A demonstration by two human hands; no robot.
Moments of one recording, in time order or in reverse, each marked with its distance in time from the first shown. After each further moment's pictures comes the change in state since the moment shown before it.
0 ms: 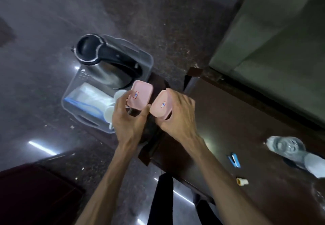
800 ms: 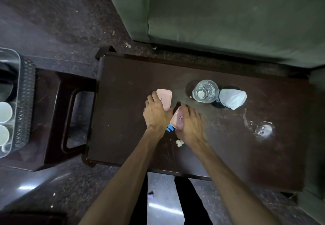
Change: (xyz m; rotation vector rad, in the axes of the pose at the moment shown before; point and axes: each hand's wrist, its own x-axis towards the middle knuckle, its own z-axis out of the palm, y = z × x) left_hand -0.228 0.046 0.304 0.606 -0.699 0.188; right_hand -0.190 0.296 -0.096 -0.250 -0.198 0.597
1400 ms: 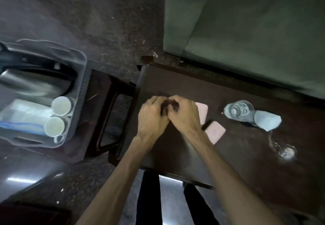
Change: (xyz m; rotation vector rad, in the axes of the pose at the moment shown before) left_hand 0.001 -0.103 -0.167 -0.157 0.141 0.307; right_hand 0.017 -0.206 -0.053 0.370 0.074 -0.115
